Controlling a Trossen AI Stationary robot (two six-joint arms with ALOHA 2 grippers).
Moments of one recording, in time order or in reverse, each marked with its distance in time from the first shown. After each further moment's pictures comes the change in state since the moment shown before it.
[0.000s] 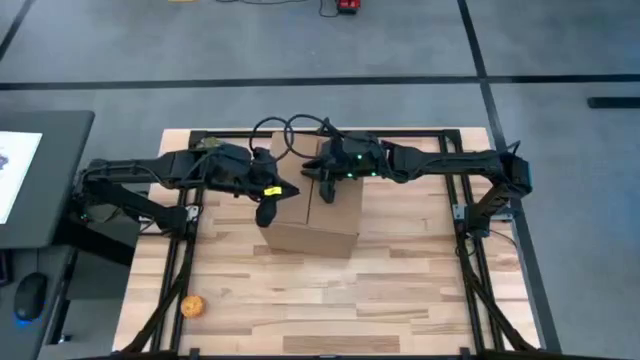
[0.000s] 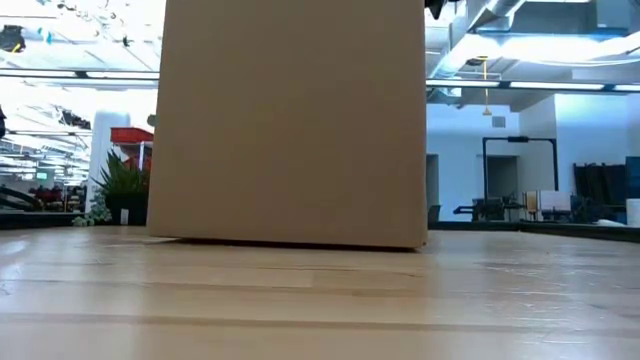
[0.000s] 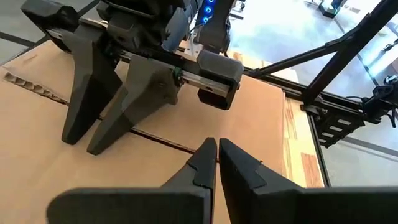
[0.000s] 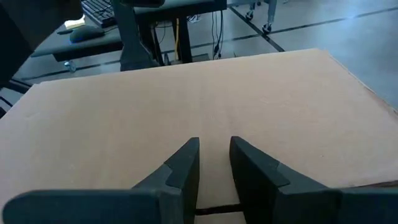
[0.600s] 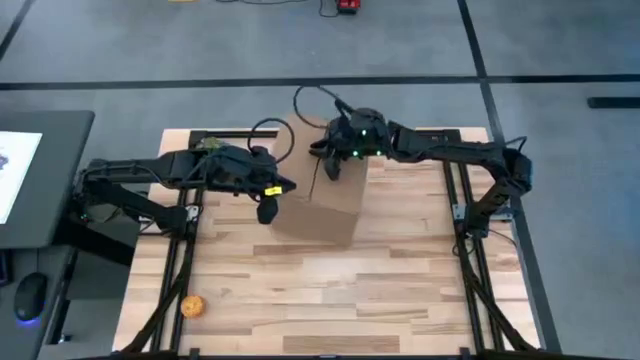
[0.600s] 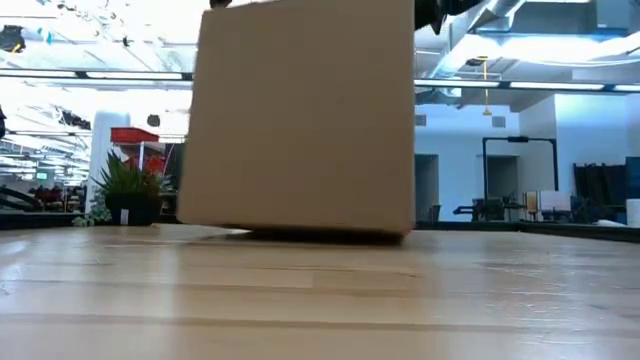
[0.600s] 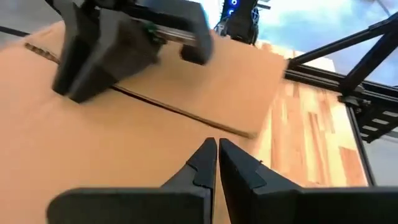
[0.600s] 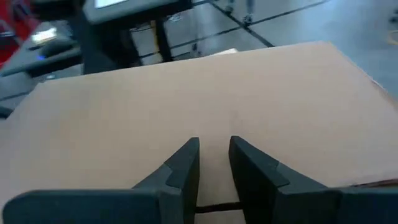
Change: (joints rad) left arm 0.000 0.000 0.000 -0.050 -0.119 0.052; right arm -0.189 -0.002 0.002 -0.055 -0.068 0.007
